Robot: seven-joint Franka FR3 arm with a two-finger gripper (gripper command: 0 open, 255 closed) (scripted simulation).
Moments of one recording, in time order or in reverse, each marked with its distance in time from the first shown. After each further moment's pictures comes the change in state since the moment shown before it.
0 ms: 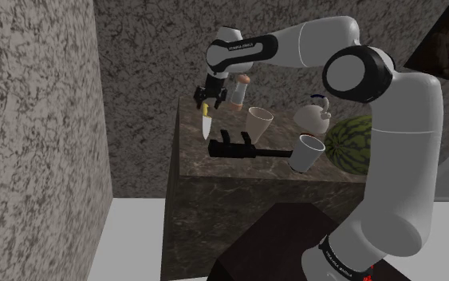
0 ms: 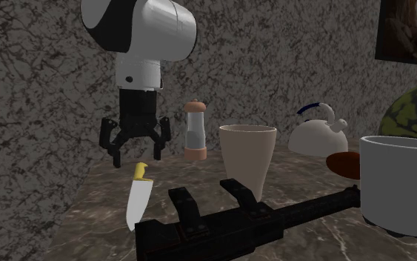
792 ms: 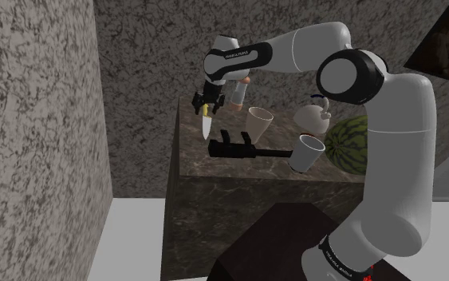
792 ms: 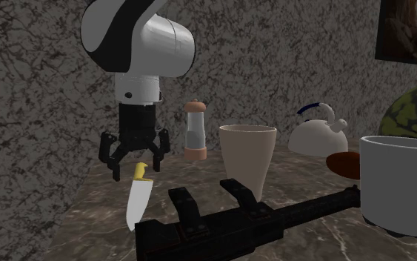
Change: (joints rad) arm 0.001 0.041 0.001 -0.011 0.001 0.053 0.000
